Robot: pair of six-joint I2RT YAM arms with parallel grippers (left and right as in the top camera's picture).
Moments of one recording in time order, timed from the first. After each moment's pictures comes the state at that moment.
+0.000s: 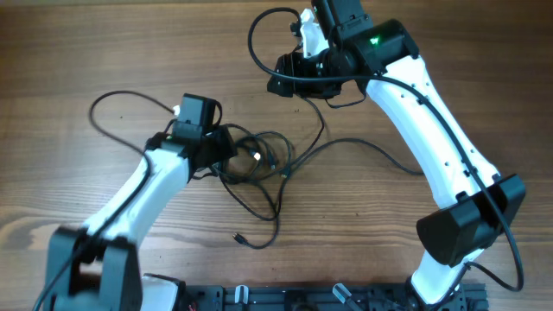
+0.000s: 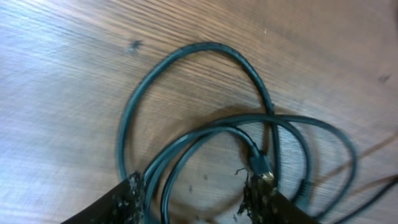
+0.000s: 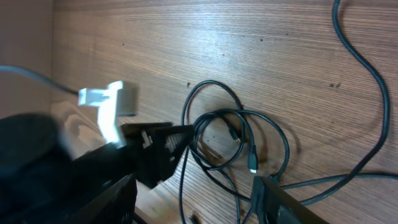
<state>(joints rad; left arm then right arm) -0.25 1.56 0.89 -0.49 0.06 -0.59 0.46 1.91 1.95 -1.12 -0.45 0.39</state>
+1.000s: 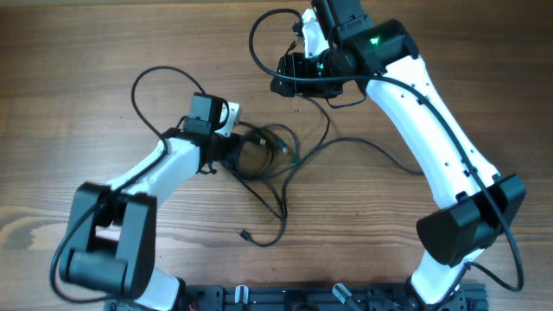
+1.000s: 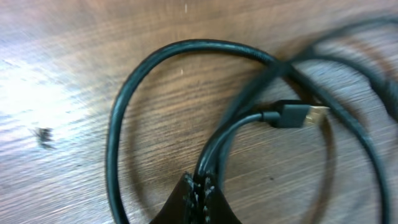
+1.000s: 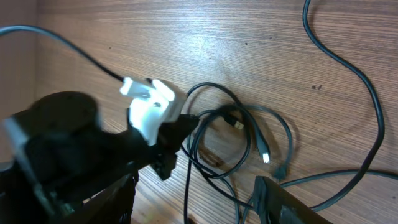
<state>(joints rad) -0.25 1.69 0.89 -0.34 0.13 -0.02 0.46 1.91 1.95 -1.13 -0.41 0.38</state>
